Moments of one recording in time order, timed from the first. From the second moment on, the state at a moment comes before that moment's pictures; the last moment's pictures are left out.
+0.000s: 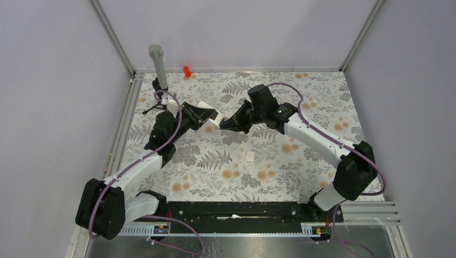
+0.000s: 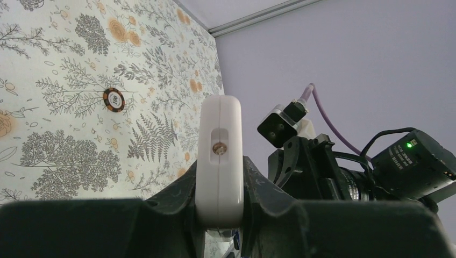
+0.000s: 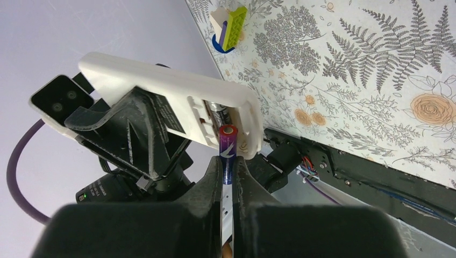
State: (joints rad) left arm -0.37 1.13 0.56 0.51 0.29 -1.17; right arm 0.70 1.55 1.31 -0.47 -0.36 1.45
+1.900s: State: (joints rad) left arm -0.36 1.18 0.72 0.32 0.39 -1.19; right arm 0.63 1.45 1.25 -0.45 -0.45 1.42
